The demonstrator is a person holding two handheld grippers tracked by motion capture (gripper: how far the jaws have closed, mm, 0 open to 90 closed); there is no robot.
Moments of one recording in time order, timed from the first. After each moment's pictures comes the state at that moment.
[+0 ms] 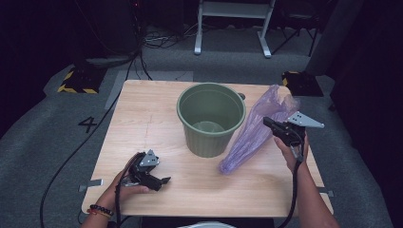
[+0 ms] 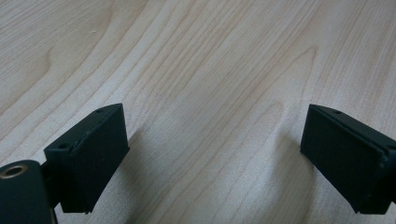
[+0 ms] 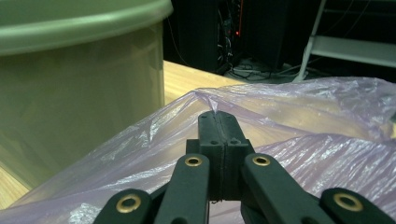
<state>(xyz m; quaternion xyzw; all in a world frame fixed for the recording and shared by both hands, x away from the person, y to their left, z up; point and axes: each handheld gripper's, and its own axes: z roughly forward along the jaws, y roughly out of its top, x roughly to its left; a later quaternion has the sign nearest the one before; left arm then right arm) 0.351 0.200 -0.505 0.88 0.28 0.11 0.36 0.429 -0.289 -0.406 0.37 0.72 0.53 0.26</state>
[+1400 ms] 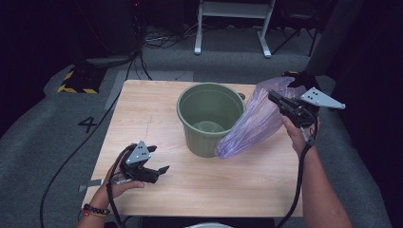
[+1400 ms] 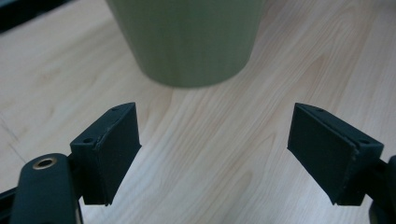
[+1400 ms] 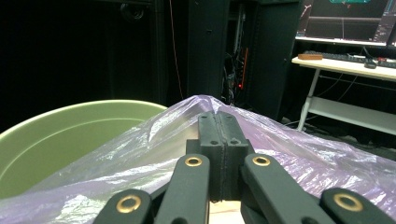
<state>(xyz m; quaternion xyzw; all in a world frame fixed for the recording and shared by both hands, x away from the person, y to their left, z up) 0.332 0.204 -0.431 0.84 0.26 0.18 0.44 0.425 -0.274 -0.308 0.31 0.69 0.59 0.30</state>
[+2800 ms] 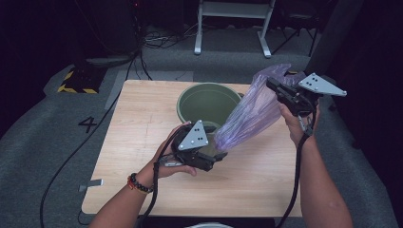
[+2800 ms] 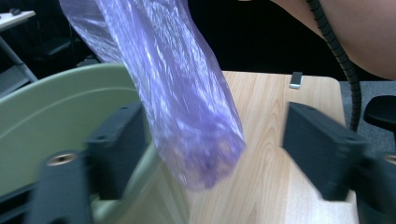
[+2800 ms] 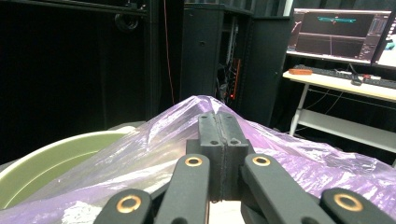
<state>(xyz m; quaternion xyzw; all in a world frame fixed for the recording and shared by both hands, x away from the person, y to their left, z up) 0.340 0.062 -0.329 0.83 0.11 0.18 0.52 0.428 -0.253 -0.269 0.30 0.68 0.58 0.33</state>
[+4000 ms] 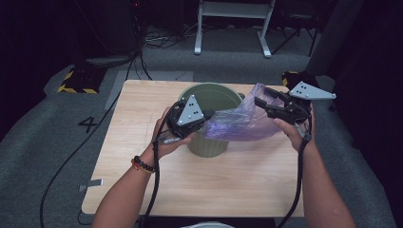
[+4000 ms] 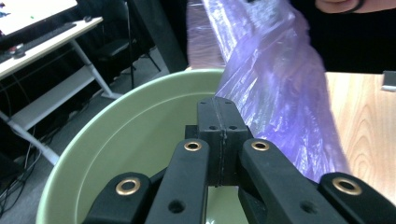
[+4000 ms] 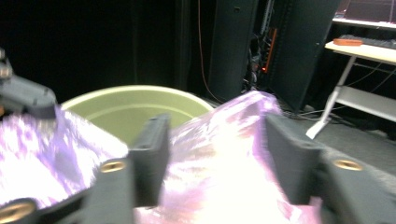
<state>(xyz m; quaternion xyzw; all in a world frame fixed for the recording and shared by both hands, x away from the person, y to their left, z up) 0.392 0.079 -0.311 0.81 0.15 0.27 0.49 0.426 -0.250 -0.292 0.28 0.74 0.56 0.26</state>
